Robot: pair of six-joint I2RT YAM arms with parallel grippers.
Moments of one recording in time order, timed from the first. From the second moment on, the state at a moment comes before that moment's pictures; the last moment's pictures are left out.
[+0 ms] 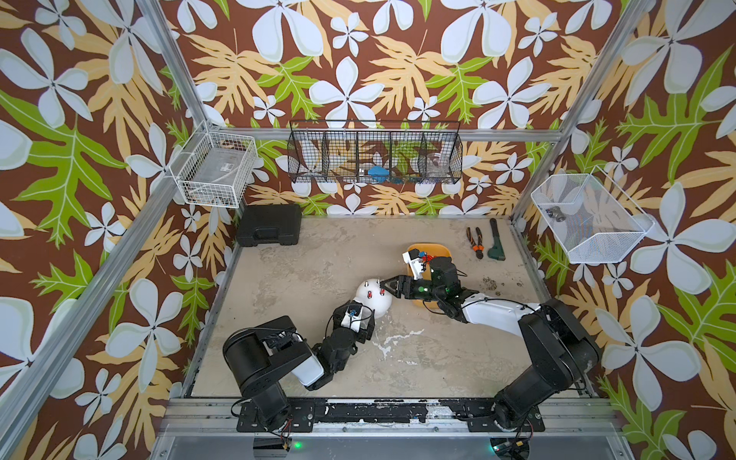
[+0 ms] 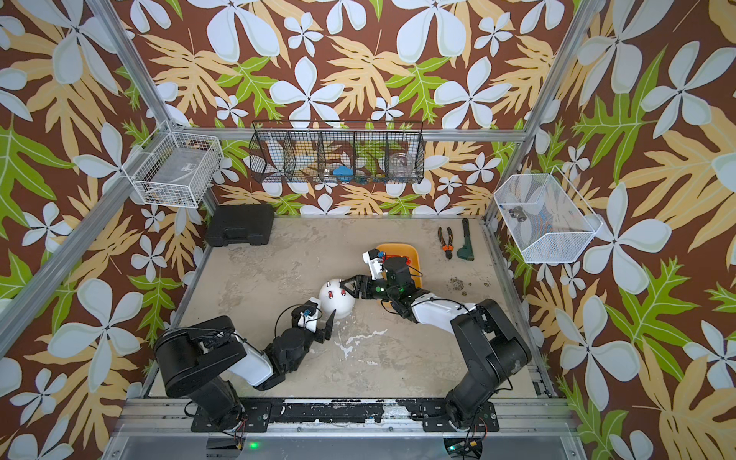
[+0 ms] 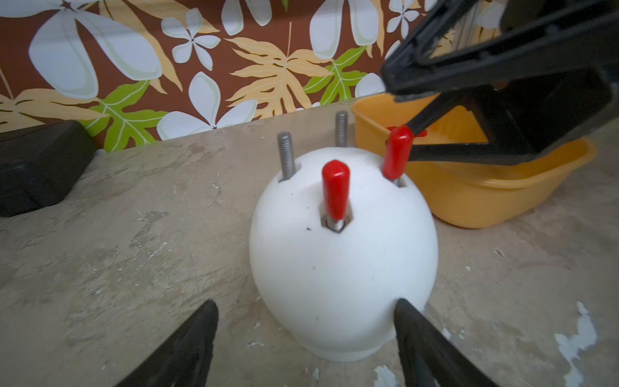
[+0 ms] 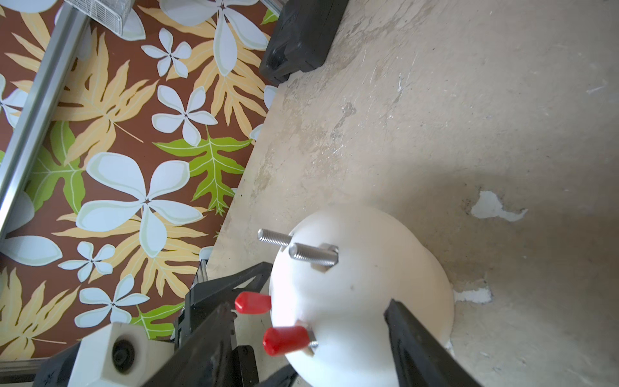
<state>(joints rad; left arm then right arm) -0.91 1.67 0.21 1.26 -0.61 -0.06 0.50 1.64 0.79 0.42 -0.61 0.69</state>
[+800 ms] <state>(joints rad) -0.68 1.42 0.30 0.94 -0.61 -0.24 0.46 1.78 1.09 0.18 -0.45 0.40</state>
